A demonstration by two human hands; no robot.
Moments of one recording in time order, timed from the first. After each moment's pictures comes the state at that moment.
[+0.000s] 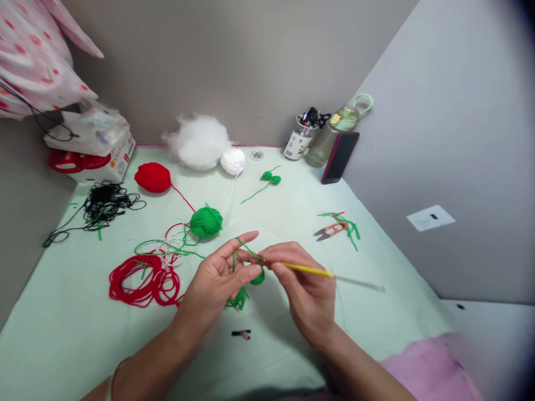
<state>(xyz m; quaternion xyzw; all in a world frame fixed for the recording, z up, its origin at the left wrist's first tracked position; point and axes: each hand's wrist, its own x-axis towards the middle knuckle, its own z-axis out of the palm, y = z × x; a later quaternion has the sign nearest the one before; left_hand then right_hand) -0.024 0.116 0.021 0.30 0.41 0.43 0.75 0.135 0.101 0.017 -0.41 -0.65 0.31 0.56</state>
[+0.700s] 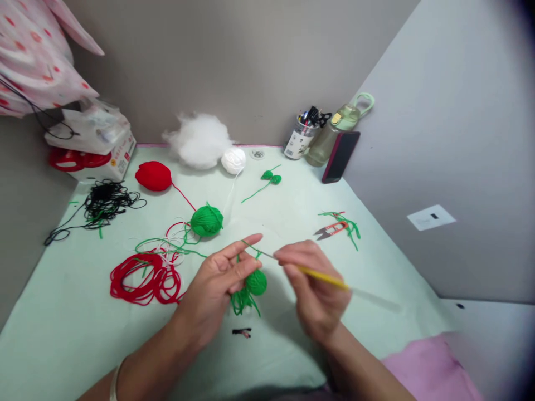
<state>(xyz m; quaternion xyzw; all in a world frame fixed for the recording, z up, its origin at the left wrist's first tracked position) -0.025 0.115 0.025 0.24 0.41 0.40 0.78 0.144 0.097 0.016 -0.42 -0.67 0.21 0.58</state>
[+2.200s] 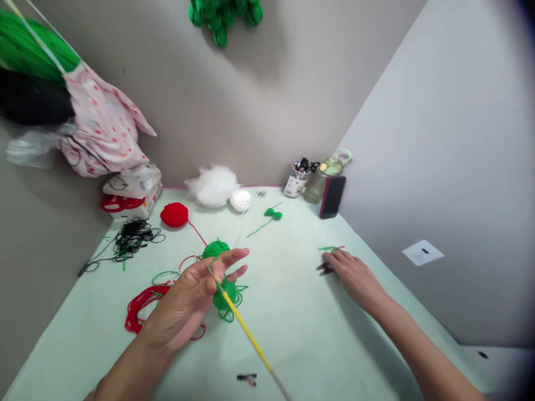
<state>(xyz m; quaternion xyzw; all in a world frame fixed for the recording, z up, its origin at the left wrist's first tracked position) -0.075 0.139 0.041 0.33 0.28 0.49 0.76 0.318 0.167 -0.014 -0.59 -0.80 -0.08 0.01</state>
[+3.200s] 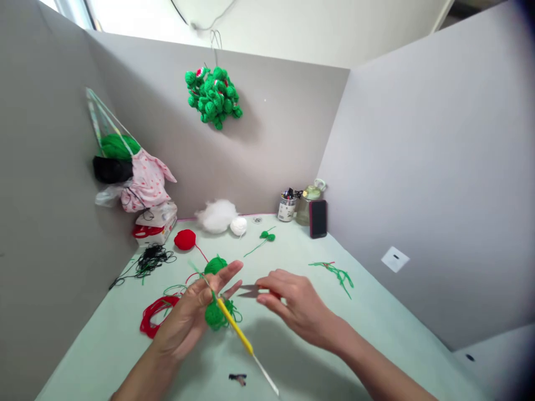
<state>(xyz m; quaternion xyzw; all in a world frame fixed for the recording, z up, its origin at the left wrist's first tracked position) -0.053 0.092 0.055 0.35 0.25 0.54 0.72 0.184 0.105 0.074 -0.36 -0.87 0.08 0.33</state>
